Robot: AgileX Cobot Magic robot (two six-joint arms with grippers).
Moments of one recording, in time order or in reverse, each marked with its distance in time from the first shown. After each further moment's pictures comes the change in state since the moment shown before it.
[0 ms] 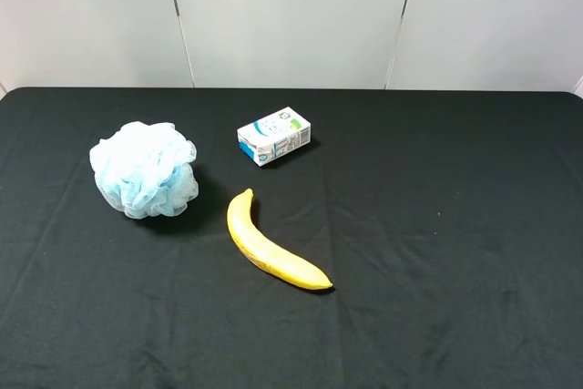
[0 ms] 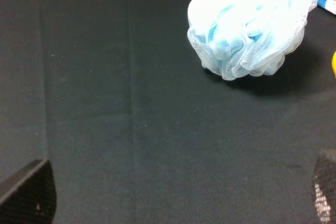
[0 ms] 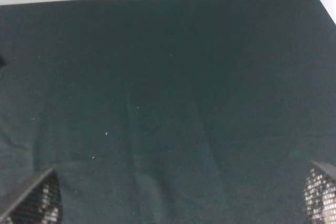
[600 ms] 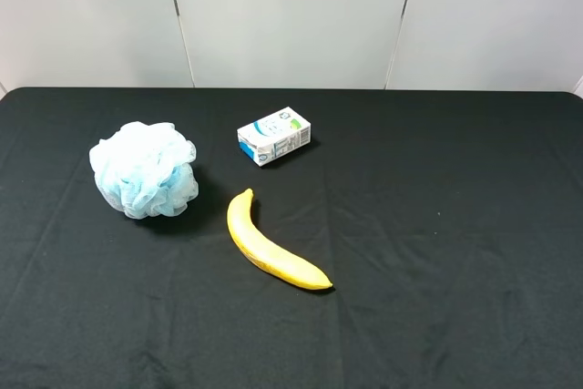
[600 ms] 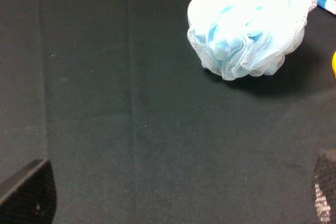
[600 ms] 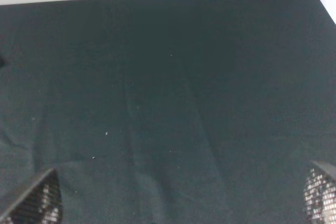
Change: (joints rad) left arm 0.000 0.000 0.000 0.000 0.000 0.000; right arm 0.000 0.000 0.000 0.000 0.000 0.000
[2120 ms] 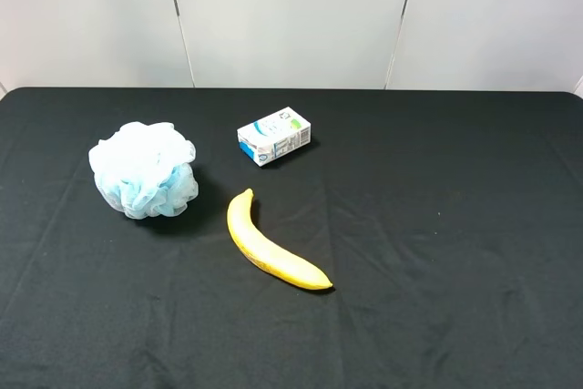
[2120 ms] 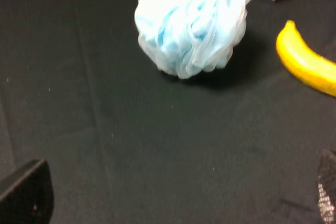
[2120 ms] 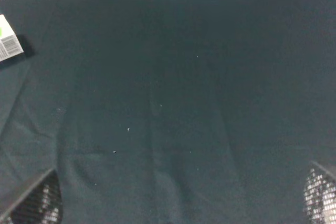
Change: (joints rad) left arm -0.184 0.031 -0.070 0.001 0.030 0.000; right arm 0.097 0.000 0.000 -0.003 0.000 0.000
